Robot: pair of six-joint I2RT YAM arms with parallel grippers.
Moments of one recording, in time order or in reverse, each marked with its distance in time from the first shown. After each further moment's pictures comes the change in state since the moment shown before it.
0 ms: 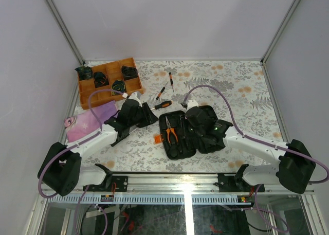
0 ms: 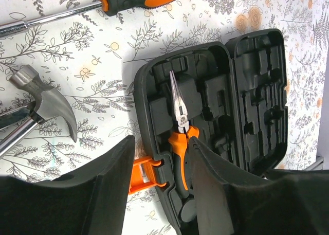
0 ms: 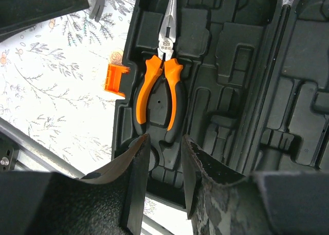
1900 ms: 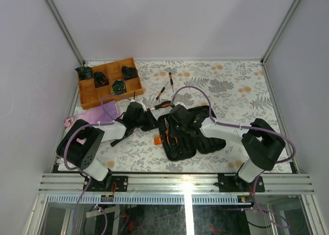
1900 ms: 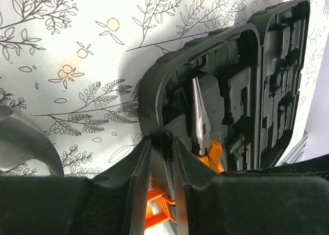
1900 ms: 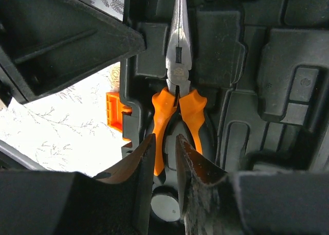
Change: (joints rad) left arm 0.050 0.311 -0.061 0.317 0.227 -0.047; right arm -0.002 0.353 0.129 0.090 -0.095 0.132
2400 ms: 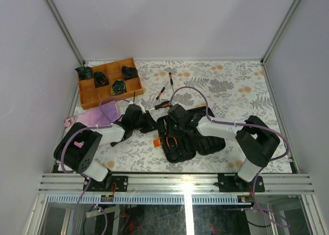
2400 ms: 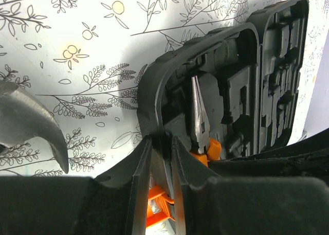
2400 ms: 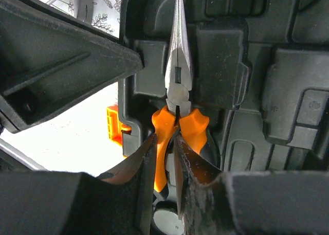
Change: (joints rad) left arm -0.007 -0.044 -0.047 0.008 -0.008 -0.018; right arm -0.006 0.059 0.024 0.021 -0.035 0.012
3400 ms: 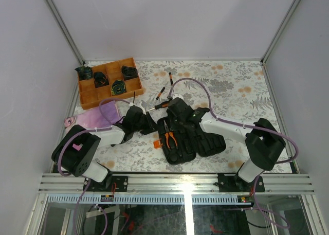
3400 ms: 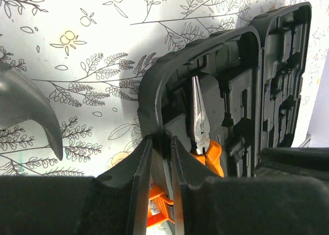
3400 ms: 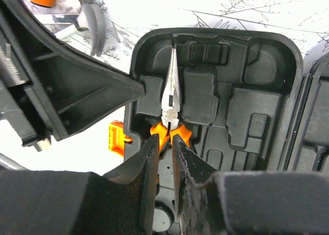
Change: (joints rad) left arm -0.041 -0.037 -0.022 -0.010 -0.061 -0.024; right arm -0.002 -0.073 0.101 -0.117 0.111 -0.101
